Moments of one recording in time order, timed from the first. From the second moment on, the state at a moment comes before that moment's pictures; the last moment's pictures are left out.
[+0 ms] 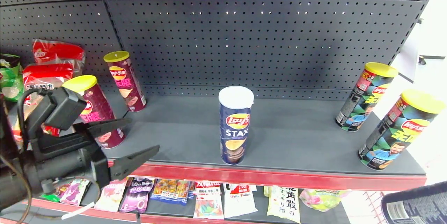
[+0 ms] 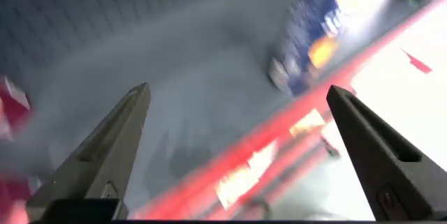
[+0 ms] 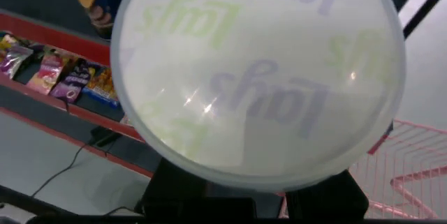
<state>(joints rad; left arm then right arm) -0.29 1.25 -0.41 -0.56 -0.41 0.13 0.23 0.45 -0.49 0.23 0.07 -0.07</state>
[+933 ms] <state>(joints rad) -0.30 0.52 -0.39 0.22 -0.28 0.12 0.44 1.44 -1.07 0.01 0.14 -0.15</state>
